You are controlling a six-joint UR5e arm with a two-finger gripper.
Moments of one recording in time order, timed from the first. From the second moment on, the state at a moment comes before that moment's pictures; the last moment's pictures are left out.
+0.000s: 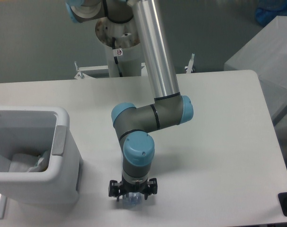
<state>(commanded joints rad) 2.30 -2.29 -1.46 -0.79 1.43 0.21</state>
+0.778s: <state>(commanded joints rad) 2.30 -2.27 -1.46 -0.79 1.43 0.21</state>
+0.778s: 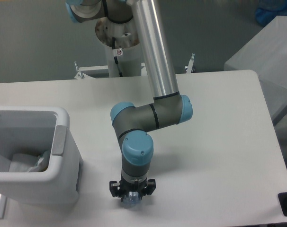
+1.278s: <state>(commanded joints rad) 2.39 -2.14 -1.27 -0.73 1.33 0.19</state>
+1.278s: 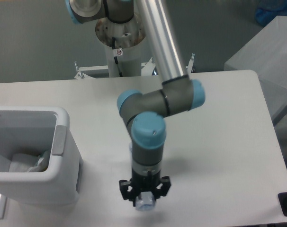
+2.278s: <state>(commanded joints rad) 2.30 -1.94 -1.15 -0.55 1.10 0.11</state>
